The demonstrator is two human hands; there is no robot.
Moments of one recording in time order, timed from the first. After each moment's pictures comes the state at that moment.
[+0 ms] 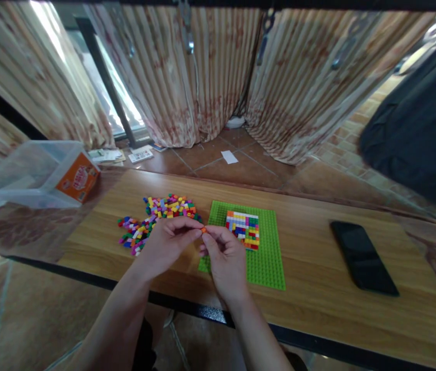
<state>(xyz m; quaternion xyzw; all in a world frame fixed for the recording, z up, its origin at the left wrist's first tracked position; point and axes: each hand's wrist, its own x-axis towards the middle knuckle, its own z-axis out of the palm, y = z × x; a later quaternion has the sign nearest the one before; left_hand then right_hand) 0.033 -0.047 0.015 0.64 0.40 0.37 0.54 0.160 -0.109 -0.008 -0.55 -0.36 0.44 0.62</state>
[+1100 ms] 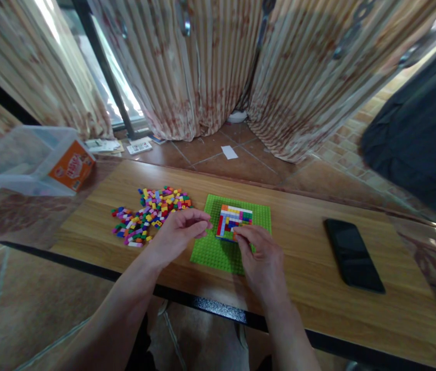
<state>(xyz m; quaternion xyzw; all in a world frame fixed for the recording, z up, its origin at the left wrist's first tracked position) 0.066 -0.054 0.015 0.50 0.42 0.35 0.67 0.254 -0.133 -0.020 -0.64 -0.62 0.10 0.44</state>
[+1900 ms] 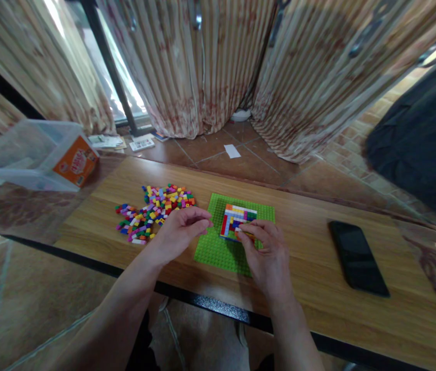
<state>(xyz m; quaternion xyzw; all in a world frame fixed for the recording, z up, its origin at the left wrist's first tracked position) 0.059 -0.050 0.006 0.58 0.43 0.34 0.60 0.261 -0.125 -0.025 -0.66 -0.61 0.06 0.42</state>
